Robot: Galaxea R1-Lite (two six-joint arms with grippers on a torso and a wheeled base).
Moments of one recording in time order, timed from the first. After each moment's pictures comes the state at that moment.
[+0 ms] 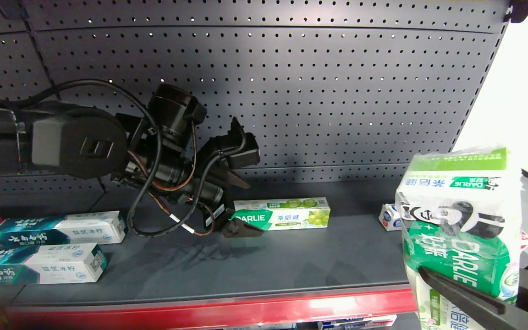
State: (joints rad) left arm -0.45 1.88 -1.48 0.41 -0.44 0.68; right arm 1.04 1.08 -0.29 -0.90 -0.15 -0.31
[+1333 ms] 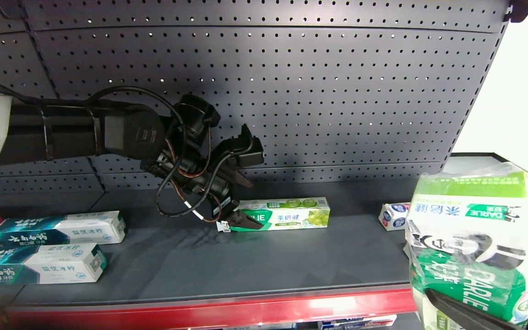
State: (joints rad) left arm -0.40 2.07 -1.74 0.57 -0.49 0.79; right arm 1.08 1.05 -0.26 -0.90 -0.15 -0.32
